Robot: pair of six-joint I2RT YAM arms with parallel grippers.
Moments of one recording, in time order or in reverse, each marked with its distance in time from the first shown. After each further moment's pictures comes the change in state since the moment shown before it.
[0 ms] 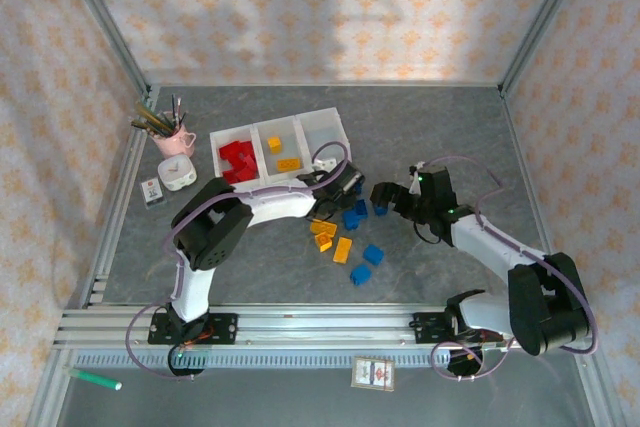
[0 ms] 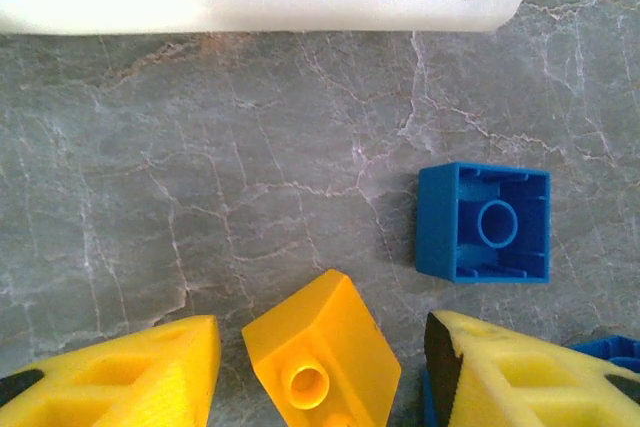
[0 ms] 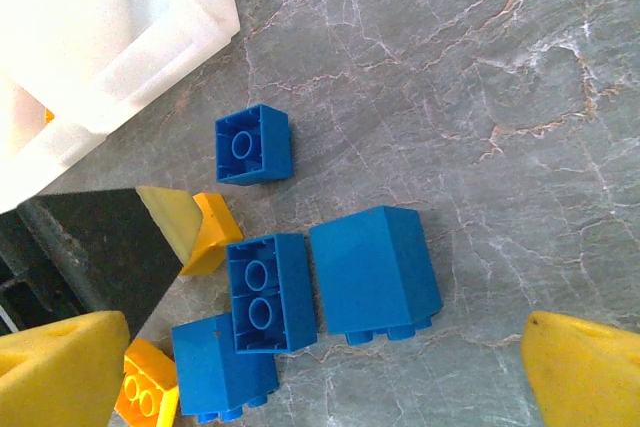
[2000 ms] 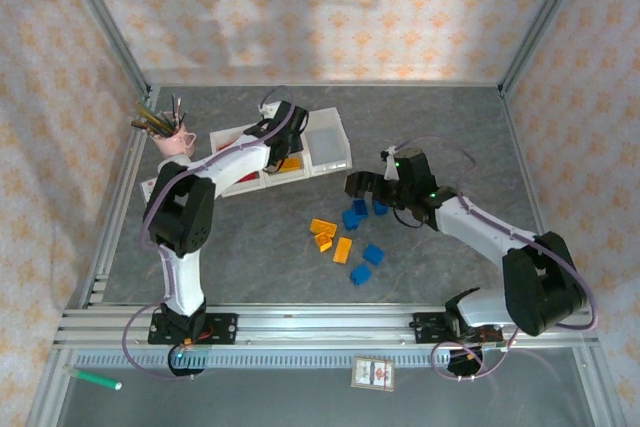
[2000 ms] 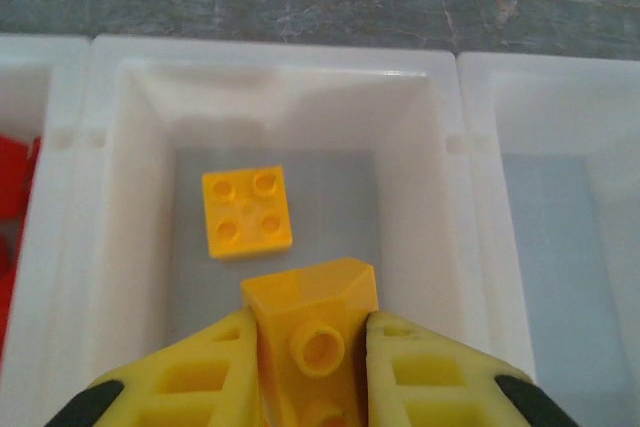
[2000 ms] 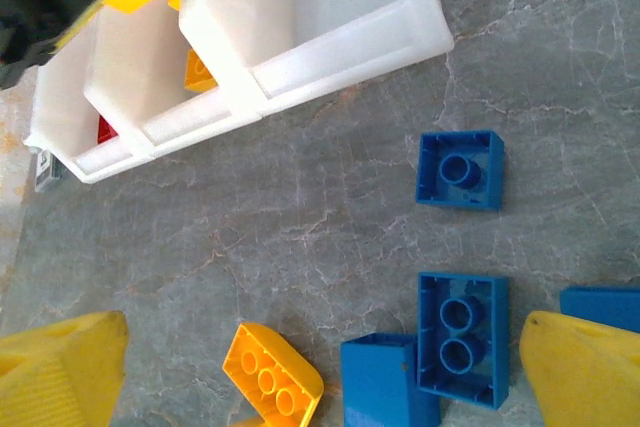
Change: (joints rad) left arm 0.378 -0.031 0.165 -0.085 -0.098 0.358; right arm 0.149 0.109 0.192 -0.019 -0.049 -0.014
